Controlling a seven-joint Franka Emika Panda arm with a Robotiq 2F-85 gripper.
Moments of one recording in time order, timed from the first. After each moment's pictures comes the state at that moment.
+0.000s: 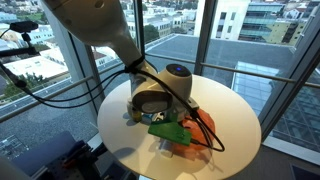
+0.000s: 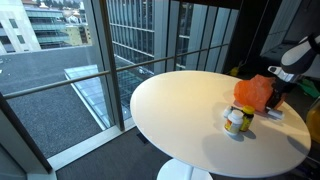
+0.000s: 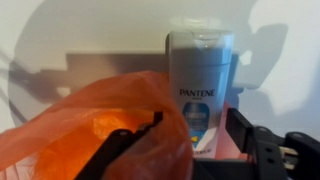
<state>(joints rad) -0.31 0.31 -0.06 -2.40 0.30 2.73 -0.99</state>
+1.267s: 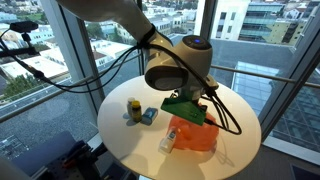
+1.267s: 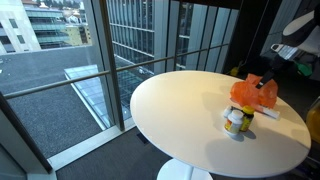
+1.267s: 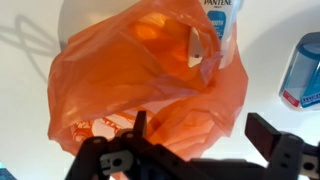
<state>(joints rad) -0.38 0.23 -0.01 -2.25 0.44 2.62 -0.95</state>
